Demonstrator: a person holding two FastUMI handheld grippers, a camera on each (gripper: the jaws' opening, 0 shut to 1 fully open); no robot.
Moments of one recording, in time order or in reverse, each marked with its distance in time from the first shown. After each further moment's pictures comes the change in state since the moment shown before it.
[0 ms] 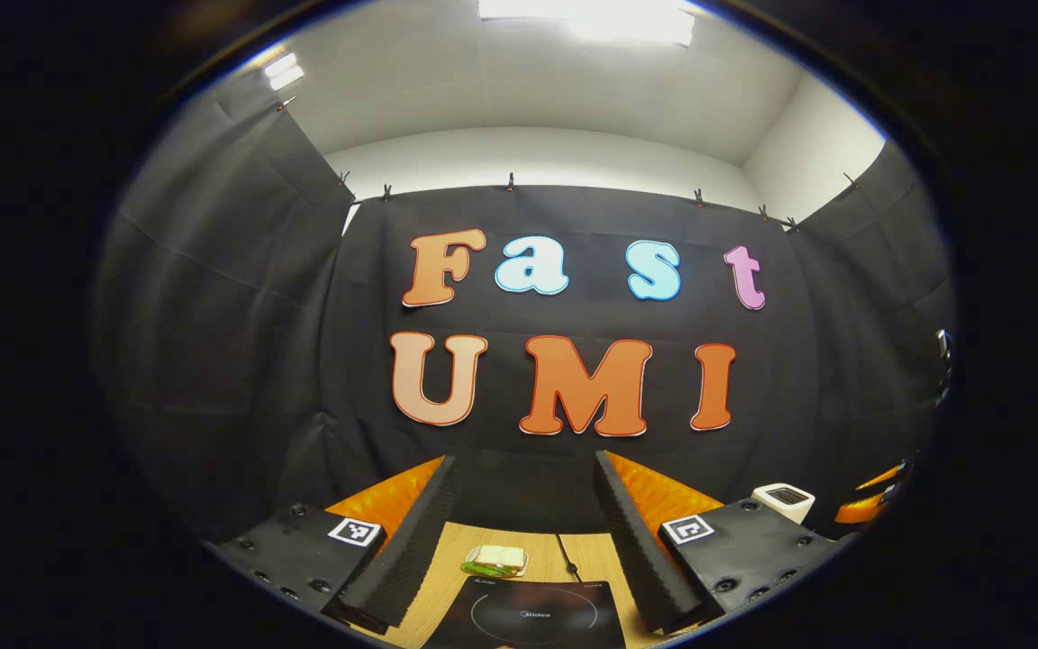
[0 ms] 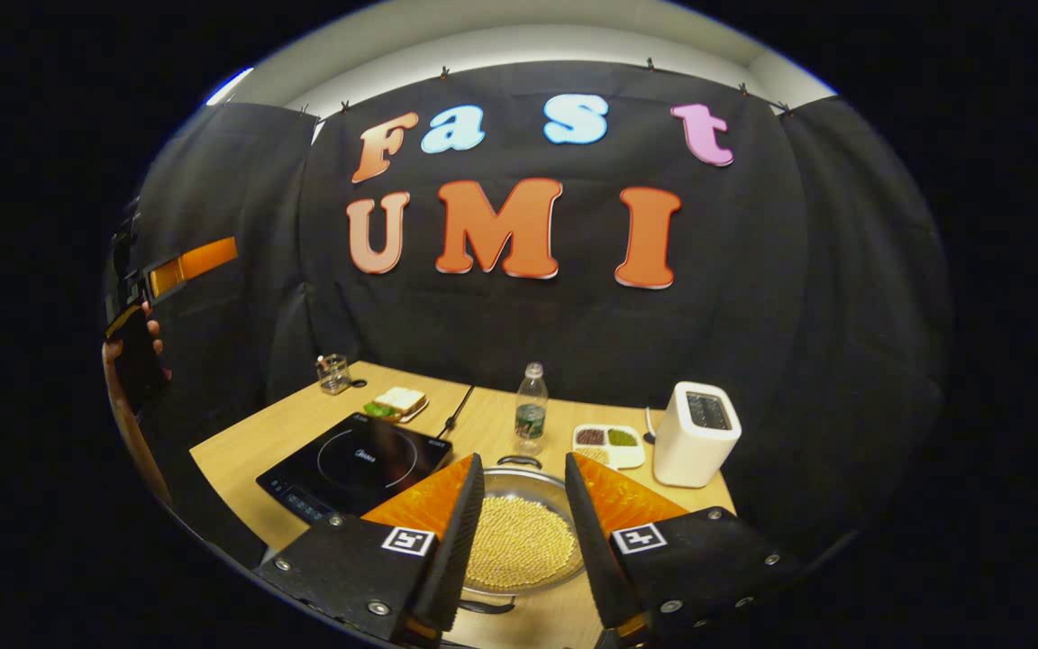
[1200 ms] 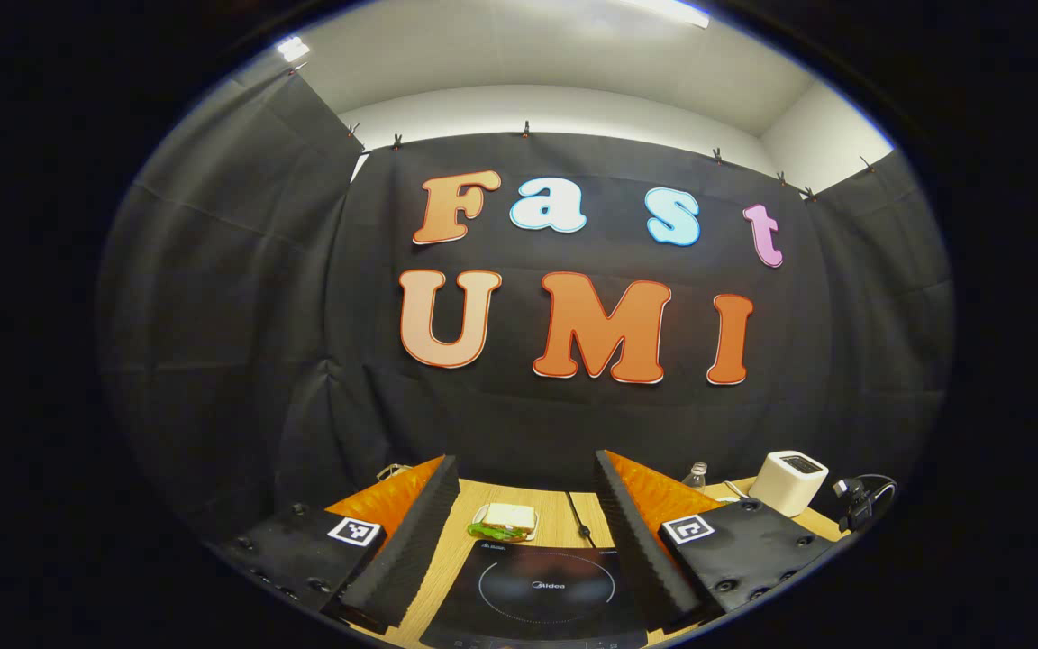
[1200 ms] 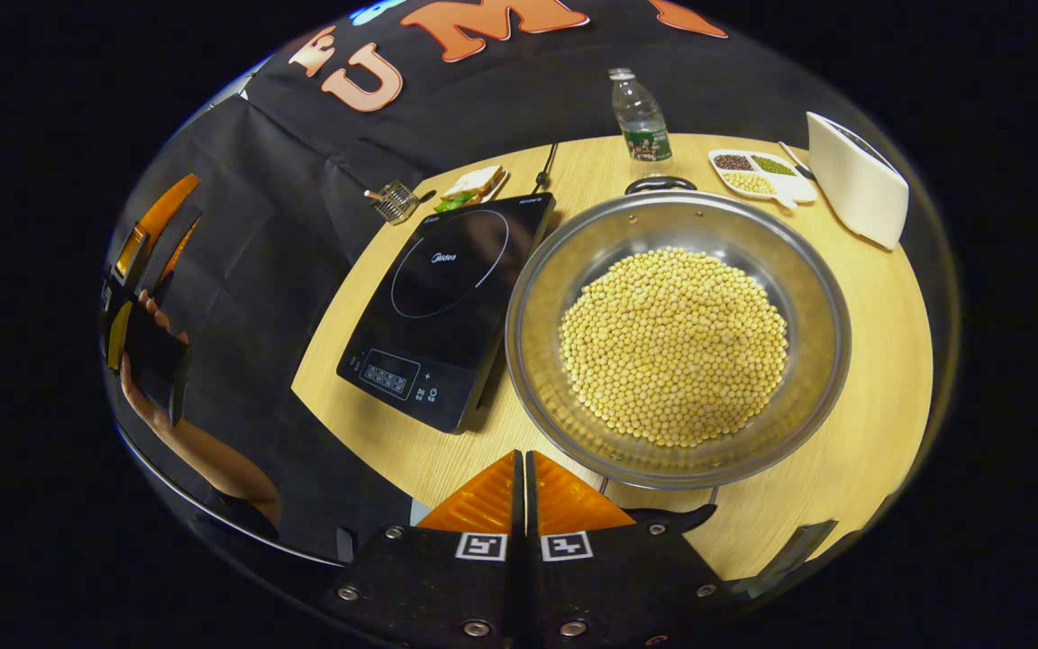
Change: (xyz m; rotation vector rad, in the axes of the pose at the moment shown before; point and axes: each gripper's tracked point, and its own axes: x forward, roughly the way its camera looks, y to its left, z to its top) left arm 0.014 0.029 -0.084 -0.031 0.177 0.027; right arm 0.031 0.112 -0.195 0.283 0.740 0.375
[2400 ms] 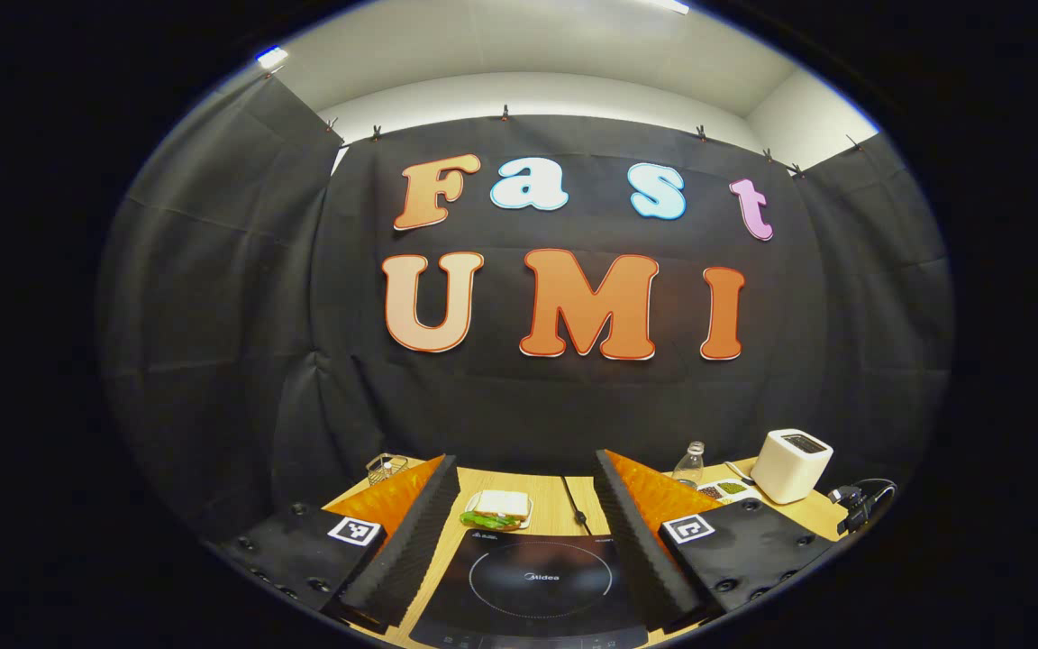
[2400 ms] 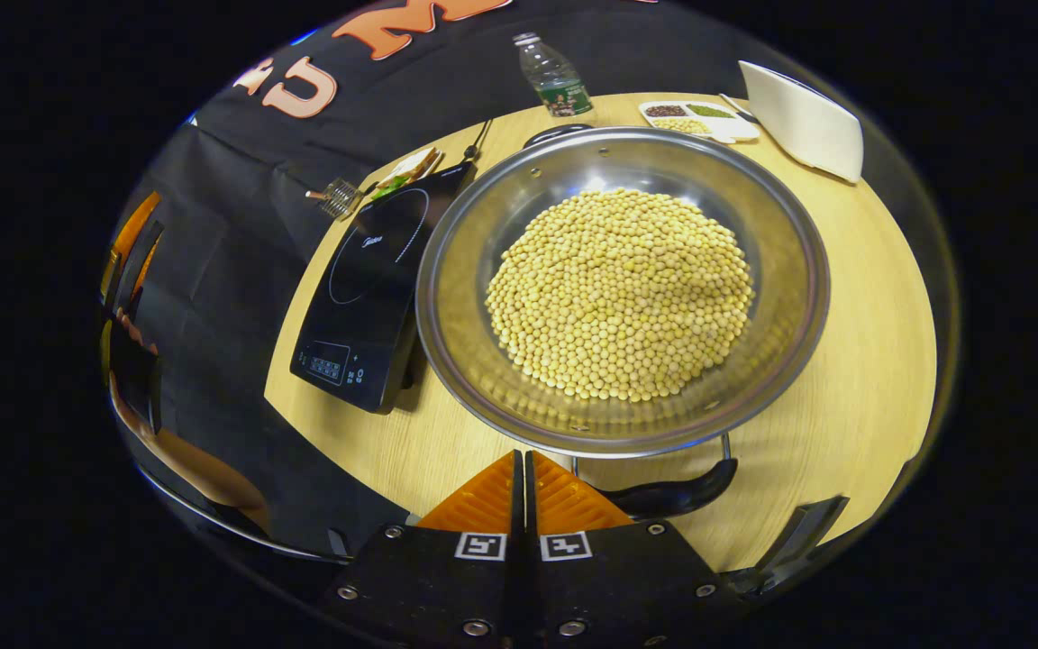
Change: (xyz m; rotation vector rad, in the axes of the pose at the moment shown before) left arm 0.013 -0.031 -0.018 0.043 0.050 -0.036; right arm 0.004 -0.062 -0.028 0.133 0.054 -0.076
